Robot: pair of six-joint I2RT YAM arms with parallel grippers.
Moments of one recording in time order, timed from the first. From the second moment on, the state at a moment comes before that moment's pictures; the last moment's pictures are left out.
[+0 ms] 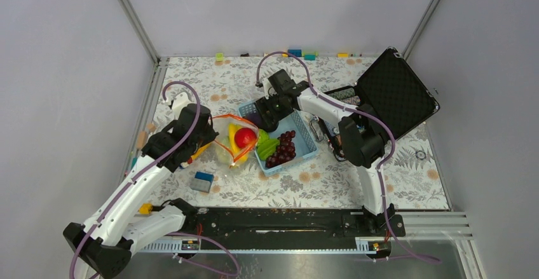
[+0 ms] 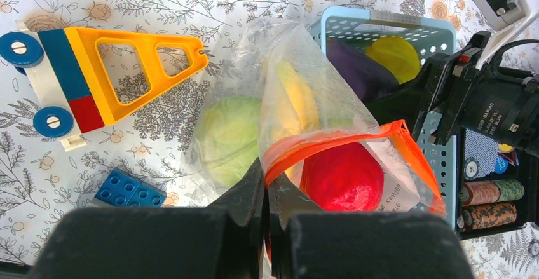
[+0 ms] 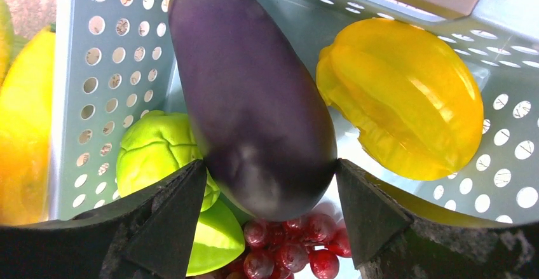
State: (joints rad) left arm -0.54 0.92 1.00 -0.84 -0.43 -0.89; right arm 0.66 2.13 1.71 -0.60 -0.21 0.03
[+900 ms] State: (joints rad) left arm -0.54 0.93 0.99 -0.81 -0.43 -0.88; right arm 0.67 2.07 1.39 -0.18 -0.17 0.64
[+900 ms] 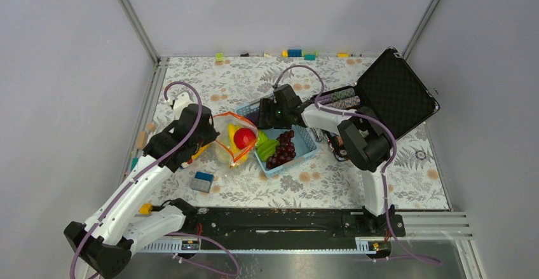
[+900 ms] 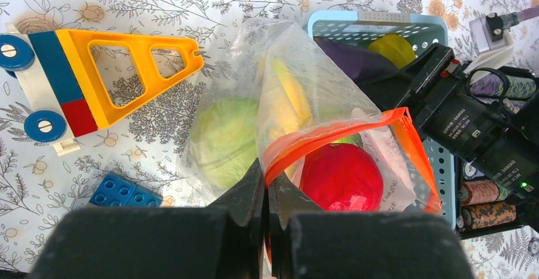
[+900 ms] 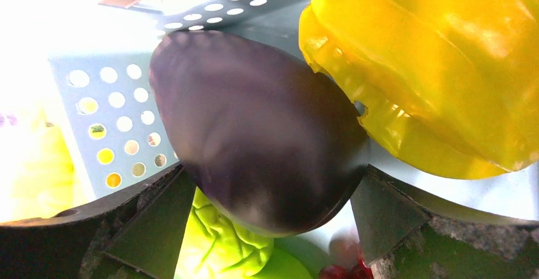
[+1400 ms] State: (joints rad) left arm -0.54 0.93 0.99 -0.81 -0.42 -0.88; right arm 0.67 2.01 1.24 0.13 -0.09 0.83
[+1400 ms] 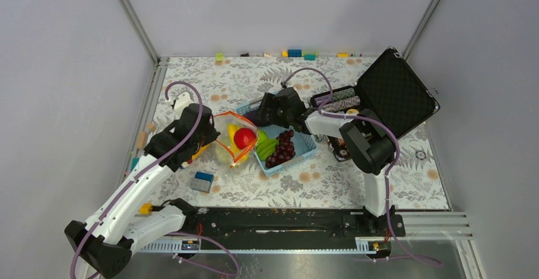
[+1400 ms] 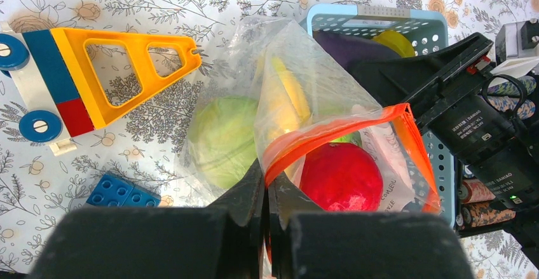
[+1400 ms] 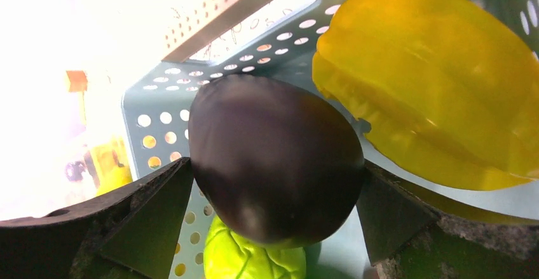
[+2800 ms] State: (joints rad) left arm -0.54 0.93 1.00 -0.80 -0.35 -0.87; right arm 0.68 1.47 0.79 0.22 0.12 0.84
